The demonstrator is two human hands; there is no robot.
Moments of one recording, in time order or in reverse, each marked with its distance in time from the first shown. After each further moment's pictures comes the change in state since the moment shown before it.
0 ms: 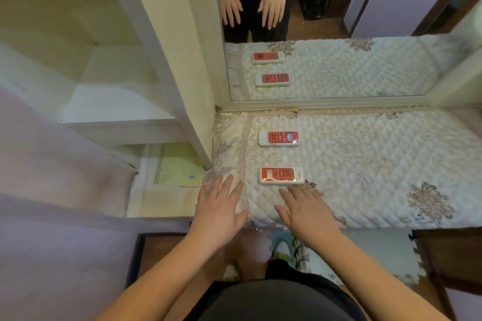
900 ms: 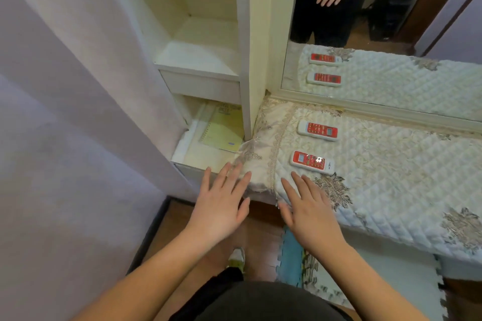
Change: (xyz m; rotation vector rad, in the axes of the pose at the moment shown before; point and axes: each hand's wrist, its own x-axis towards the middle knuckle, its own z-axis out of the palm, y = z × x) left_hand -0.129 0.014 -0.009 0.082 0.175 -0.194; right_hand -0.074 -0.056 -0.009 0.043 0.149 -0.204
